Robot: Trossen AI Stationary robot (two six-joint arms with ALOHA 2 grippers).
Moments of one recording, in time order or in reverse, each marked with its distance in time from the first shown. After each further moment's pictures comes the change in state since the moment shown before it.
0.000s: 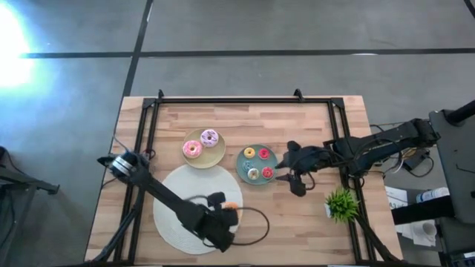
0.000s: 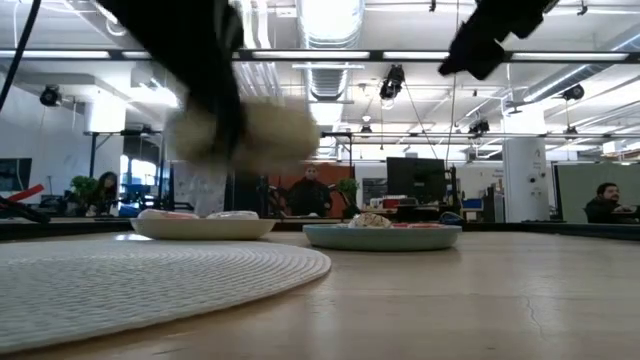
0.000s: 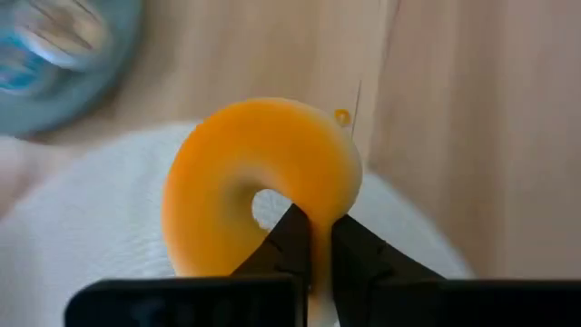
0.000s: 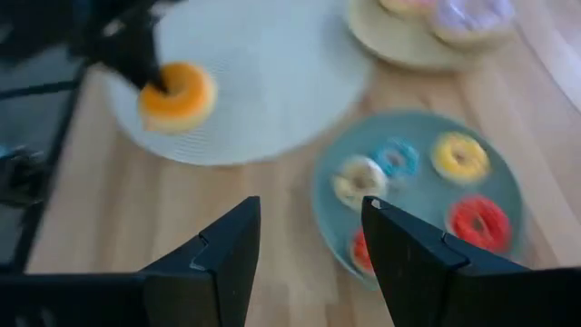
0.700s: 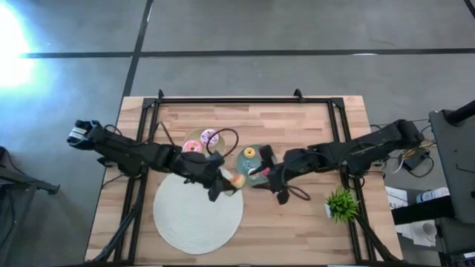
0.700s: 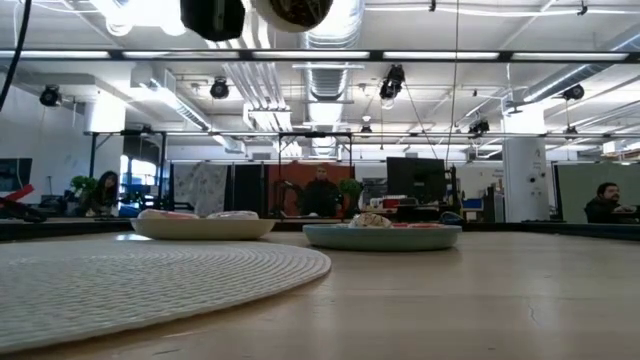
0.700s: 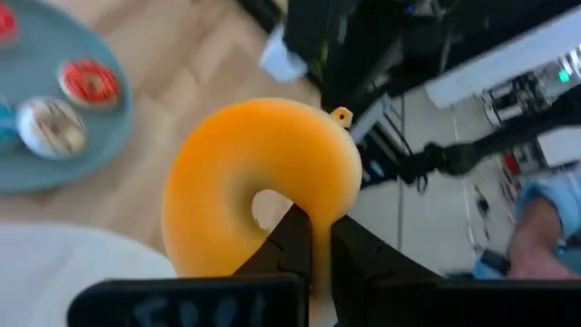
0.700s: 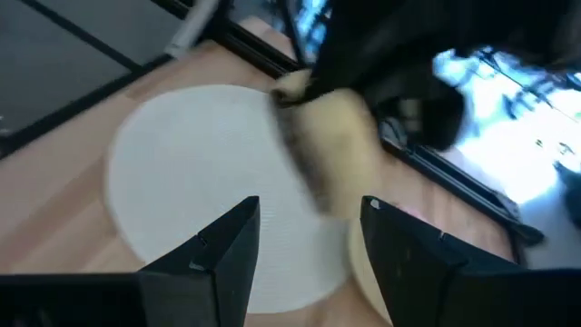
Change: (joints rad) left arm 0.322 -0.623 -0.436 0.575 0.402 -0.272; right arm 0.038 0.242 0.208 0.307 -0.039 -0.707
